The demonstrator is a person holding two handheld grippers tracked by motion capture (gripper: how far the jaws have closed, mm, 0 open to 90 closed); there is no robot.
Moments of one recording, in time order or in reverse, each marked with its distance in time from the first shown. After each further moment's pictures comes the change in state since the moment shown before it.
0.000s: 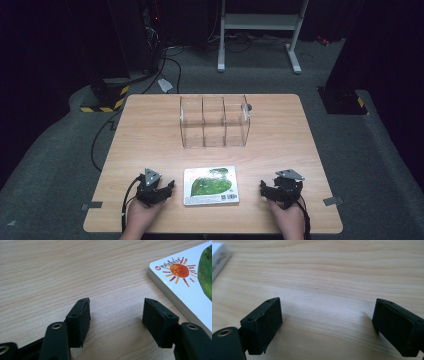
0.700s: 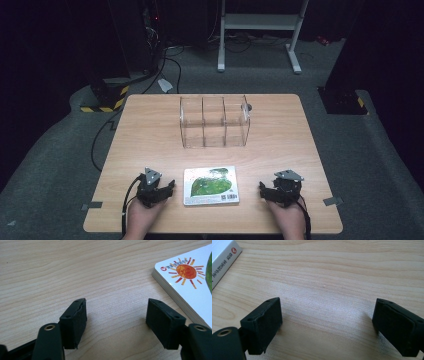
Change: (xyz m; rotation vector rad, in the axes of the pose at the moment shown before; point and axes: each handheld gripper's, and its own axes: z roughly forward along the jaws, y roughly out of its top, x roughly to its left) left arm 0.000 0.000 0.001 0.004 0.033 -0.013; right arm -0.001 -0.001 -0.001 -0.002 0.025 -0.026
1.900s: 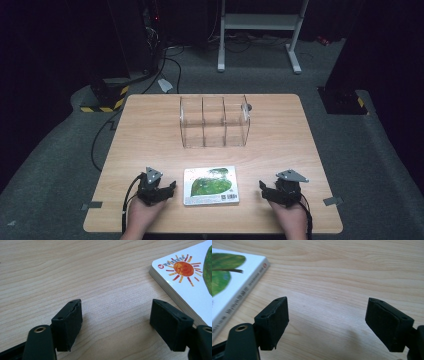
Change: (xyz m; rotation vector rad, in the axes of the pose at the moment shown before) left arm 0.002 0.003 -0.001 0.036 -0.026 0.014; right arm 0.003 0.005 -0.020 -0.075 0.093 -0.023
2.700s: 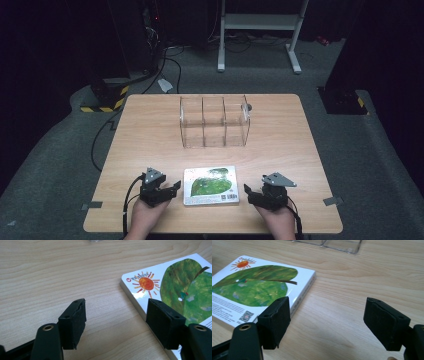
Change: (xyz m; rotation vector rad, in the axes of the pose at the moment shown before) left arm -0.013 0.008 -0.011 -0.057 -0.129 -0.091; right arm 0.045 0.008 -0.007 -0.058 0.124 -0.057
